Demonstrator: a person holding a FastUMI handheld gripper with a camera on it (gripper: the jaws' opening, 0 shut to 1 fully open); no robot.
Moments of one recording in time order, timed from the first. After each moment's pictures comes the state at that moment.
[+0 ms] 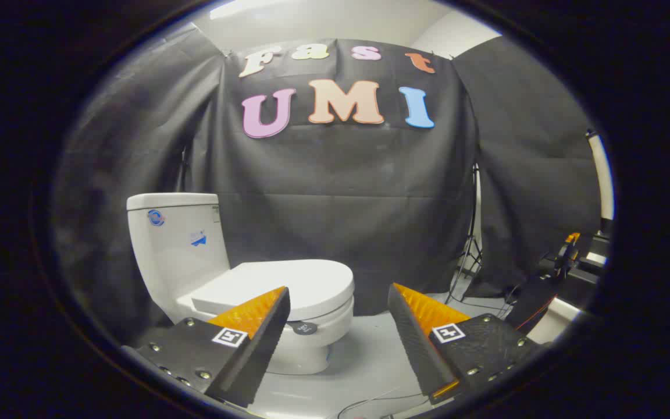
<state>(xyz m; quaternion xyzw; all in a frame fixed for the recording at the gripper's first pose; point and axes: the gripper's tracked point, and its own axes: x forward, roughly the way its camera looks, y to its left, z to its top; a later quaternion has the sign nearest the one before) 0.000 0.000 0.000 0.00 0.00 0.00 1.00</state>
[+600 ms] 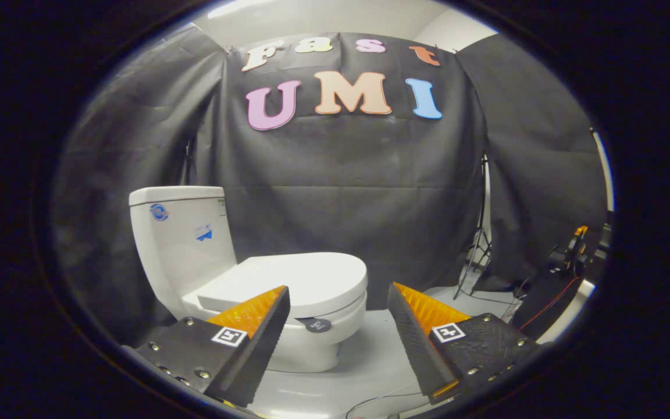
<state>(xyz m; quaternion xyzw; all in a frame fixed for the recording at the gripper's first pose) 0.016 0.018 -0.016 0.01 0.02 0.01 1.00</state>
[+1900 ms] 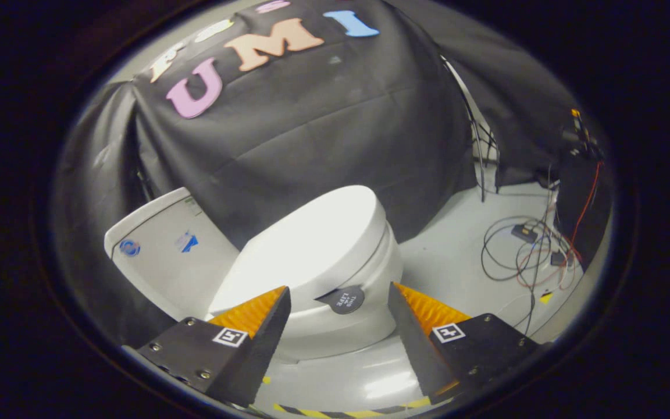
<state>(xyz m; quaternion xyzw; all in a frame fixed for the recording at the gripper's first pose) 0.096 0.042 -0.124 0.25 0.20 -0.01 0.95</state>
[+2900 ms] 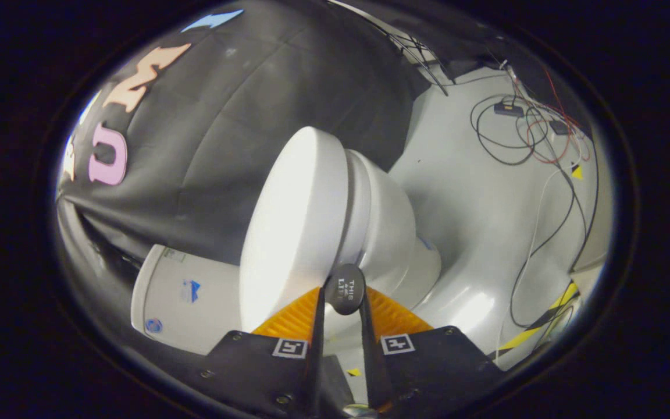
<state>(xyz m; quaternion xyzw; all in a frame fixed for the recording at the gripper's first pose) 0.140 0.078 -0.186 0.47 0.30 -0.03 0.83</state>
